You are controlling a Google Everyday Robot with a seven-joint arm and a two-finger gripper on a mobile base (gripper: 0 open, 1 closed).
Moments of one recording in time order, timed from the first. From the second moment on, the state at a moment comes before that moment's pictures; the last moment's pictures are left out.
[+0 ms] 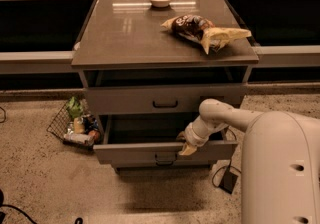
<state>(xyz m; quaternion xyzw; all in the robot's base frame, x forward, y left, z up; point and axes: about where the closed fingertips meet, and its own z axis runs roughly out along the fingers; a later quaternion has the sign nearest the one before) 0.607 -0.095 0.405 -0.75 0.61 0.17 0.16</state>
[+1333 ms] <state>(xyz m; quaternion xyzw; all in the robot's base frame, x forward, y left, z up) 0.536 -0.104 0.400 -0.77 0.61 0.18 0.09</state>
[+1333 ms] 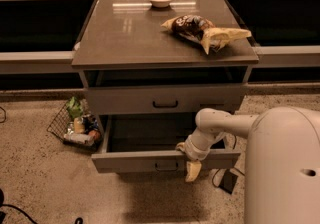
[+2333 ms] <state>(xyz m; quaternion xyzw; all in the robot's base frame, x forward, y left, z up) 0.534 -0.102 0.402 -0.77 0.61 0.18 0.09</state>
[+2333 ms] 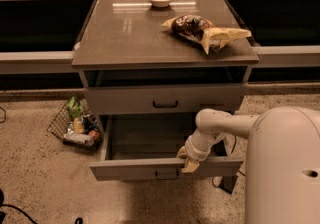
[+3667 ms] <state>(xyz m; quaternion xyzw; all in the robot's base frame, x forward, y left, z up) 0.524 -0.101 0.407 -0.77 0.61 0.17 0.09</state>
